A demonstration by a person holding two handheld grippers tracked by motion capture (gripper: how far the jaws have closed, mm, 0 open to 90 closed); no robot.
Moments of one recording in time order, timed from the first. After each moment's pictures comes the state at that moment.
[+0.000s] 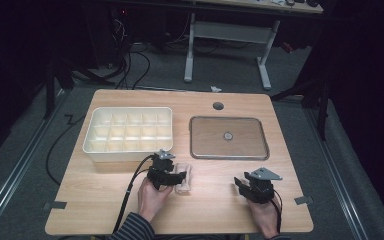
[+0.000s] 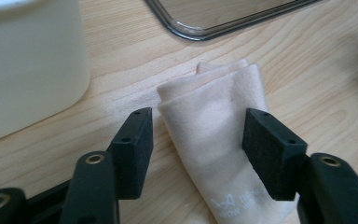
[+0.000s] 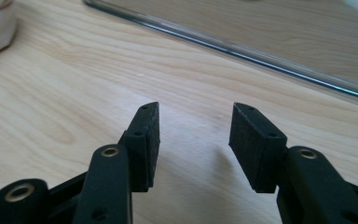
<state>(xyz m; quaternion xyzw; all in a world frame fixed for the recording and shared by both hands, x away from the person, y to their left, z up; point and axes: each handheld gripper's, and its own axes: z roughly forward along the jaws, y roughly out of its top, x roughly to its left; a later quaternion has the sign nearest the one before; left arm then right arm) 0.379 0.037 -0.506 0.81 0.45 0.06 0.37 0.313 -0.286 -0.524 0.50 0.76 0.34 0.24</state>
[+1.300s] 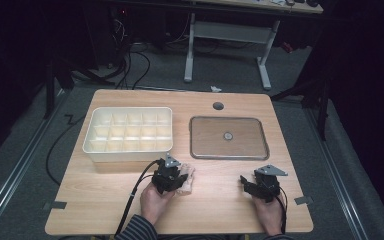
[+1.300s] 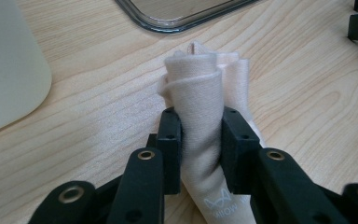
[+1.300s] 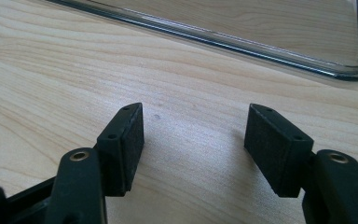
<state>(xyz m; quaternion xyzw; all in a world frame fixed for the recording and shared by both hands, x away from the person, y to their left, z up) 0.364 0.023 -0.517 0.82 0.42 0.06 0.39 0.325 -0.307 -0.531 0.54 0.74 0.32 0.24</state>
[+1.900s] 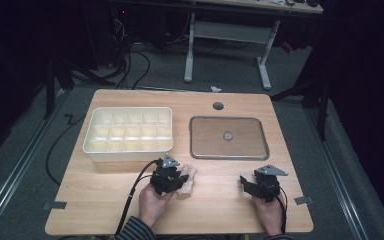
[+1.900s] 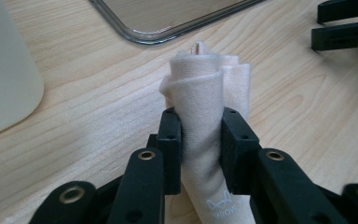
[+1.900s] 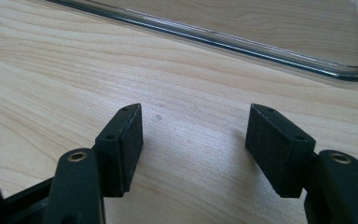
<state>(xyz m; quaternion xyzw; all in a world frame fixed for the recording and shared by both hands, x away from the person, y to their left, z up) 0.358 0.031 -0.500 0.83 0.38 0.06 0.40 0.325 -0.307 -0.531 0.54 0.74 0.32 0.24</state>
